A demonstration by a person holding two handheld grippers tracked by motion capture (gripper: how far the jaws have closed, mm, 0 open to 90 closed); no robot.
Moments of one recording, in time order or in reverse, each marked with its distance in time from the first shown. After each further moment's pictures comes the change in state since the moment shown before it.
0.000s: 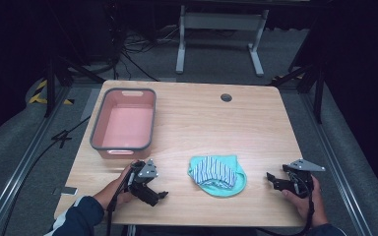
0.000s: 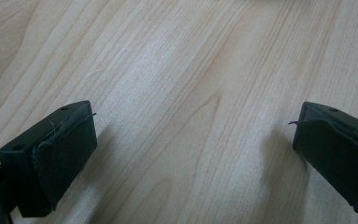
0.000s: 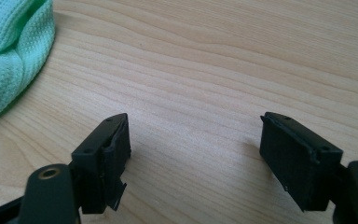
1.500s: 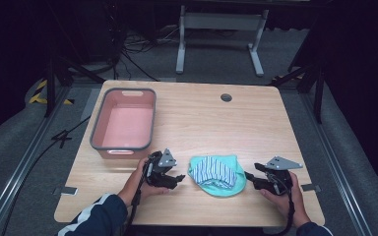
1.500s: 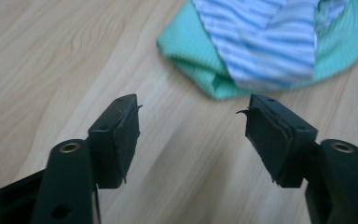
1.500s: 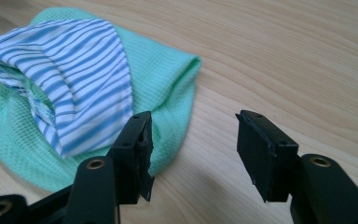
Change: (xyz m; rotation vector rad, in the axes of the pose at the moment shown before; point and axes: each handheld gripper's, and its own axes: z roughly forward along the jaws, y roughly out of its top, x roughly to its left) left arm -0.010 0.065 0.017 -0.069 0.073 -0.029; right arm 0.070 0.038 0.003 -0.043 0.174 -0.153
